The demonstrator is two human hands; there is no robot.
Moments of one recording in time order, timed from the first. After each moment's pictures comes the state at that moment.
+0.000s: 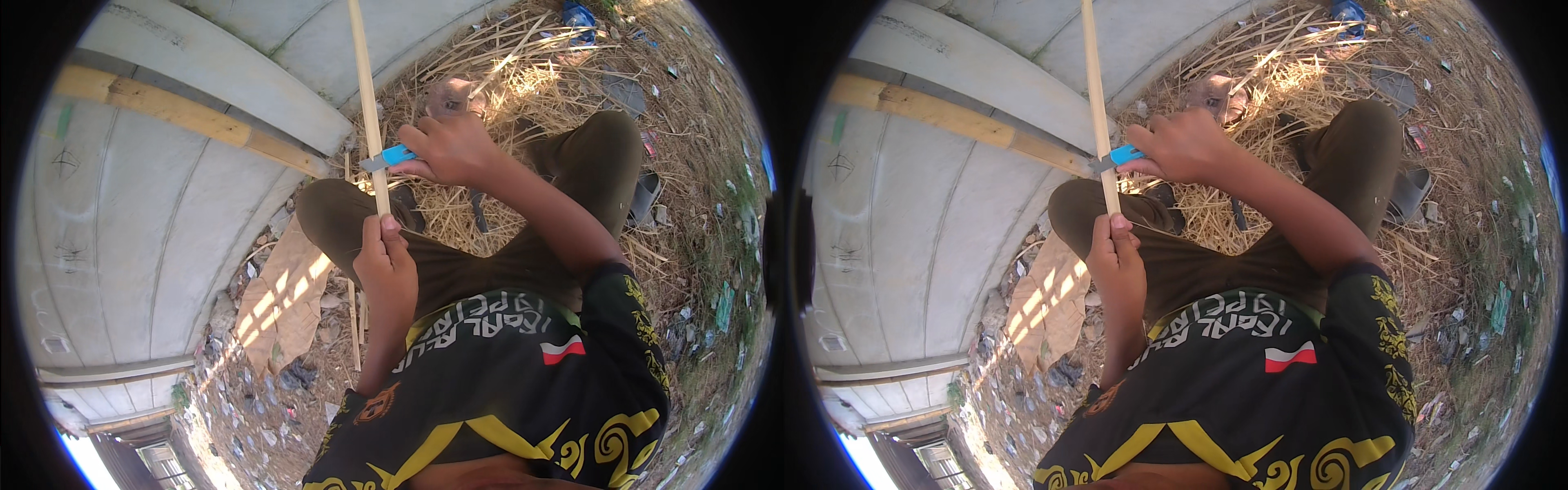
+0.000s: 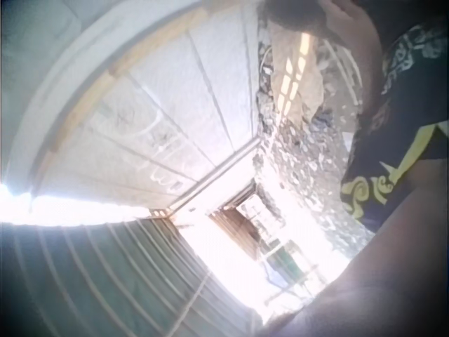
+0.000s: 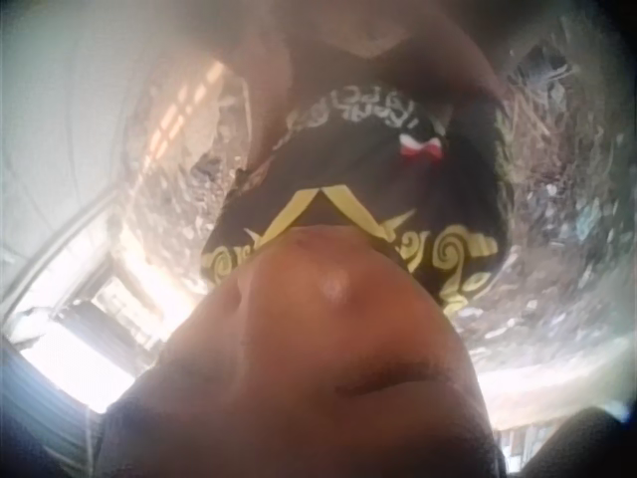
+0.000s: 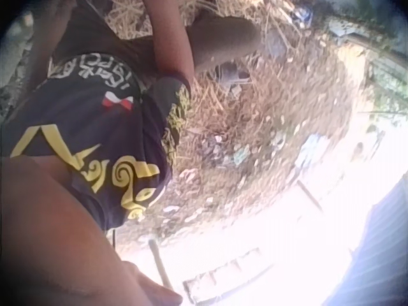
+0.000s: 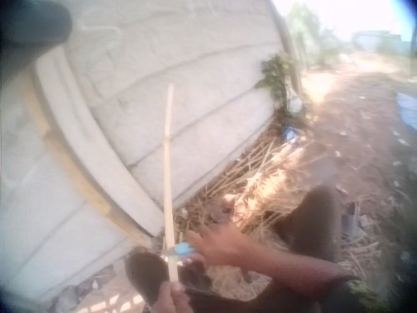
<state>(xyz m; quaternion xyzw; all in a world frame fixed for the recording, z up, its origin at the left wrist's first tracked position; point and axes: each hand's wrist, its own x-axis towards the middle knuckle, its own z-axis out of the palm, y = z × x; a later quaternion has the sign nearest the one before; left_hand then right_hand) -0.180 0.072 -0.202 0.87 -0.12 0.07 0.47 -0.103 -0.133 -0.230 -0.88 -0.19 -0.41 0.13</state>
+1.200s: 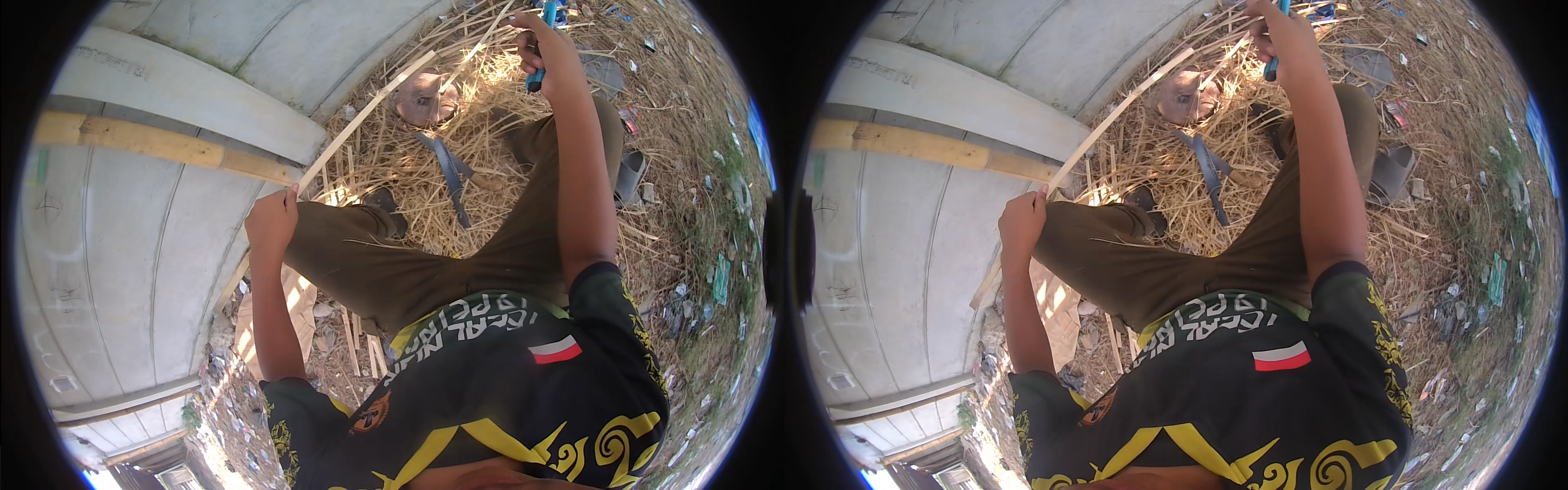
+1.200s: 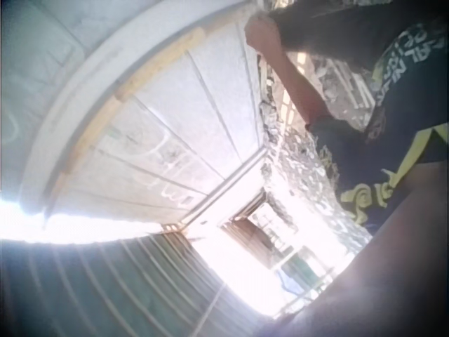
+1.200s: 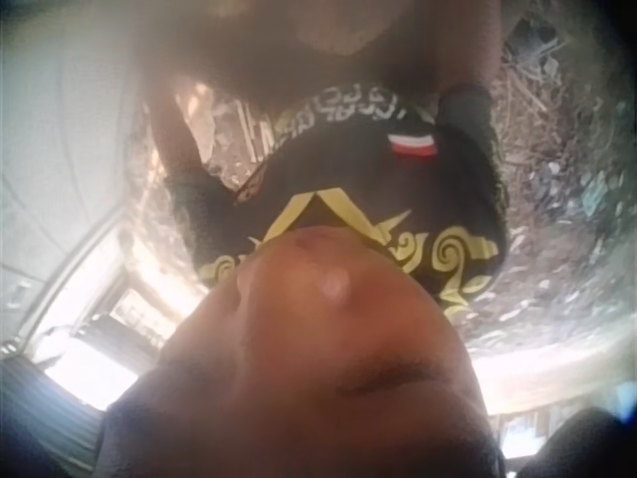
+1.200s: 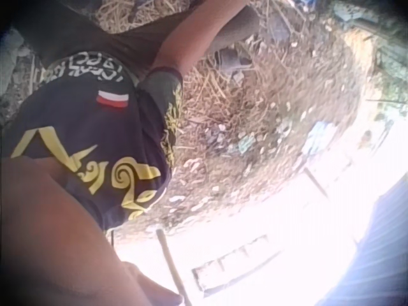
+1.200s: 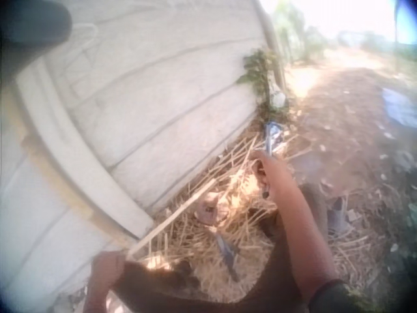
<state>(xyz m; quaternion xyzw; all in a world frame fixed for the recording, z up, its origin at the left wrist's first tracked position) 0.013 0.141 -0.185 0.98 -0.20 0.03 -0.02 -0.123 -0.320 -0.206 -0.50 0.18 -0.35 0.78</state>
